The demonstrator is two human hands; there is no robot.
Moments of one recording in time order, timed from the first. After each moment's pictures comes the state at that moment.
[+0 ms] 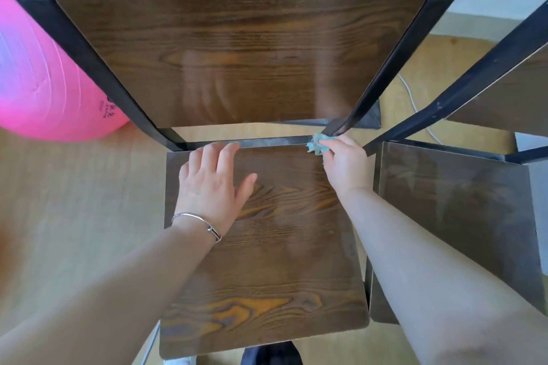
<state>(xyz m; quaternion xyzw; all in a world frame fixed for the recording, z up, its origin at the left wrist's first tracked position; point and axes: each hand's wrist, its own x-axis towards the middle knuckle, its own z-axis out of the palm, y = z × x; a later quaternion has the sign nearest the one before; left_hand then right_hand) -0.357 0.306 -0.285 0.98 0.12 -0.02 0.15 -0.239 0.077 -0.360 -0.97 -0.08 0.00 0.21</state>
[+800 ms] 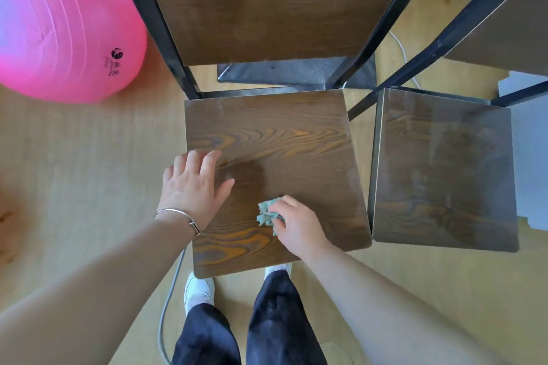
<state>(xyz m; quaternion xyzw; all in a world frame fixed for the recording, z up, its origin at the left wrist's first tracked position) -0.477 0.355 -0.296 0.98 0.10 -0.14 0.12 -0.487 0.123 -0.350 -0.91 -0.18 0.24 0.28</state>
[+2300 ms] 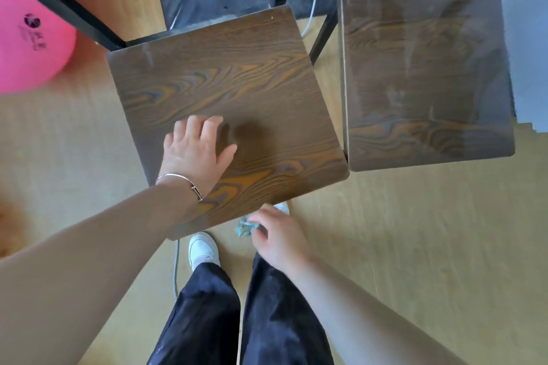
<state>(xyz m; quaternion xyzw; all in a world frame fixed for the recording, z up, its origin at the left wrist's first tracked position) -0.485 0.272 -0.323 0.98 -0.01 -0.14 0.11 -0.606 0.086 -0.347 -0.88 -0.05 0.30 0.37</state>
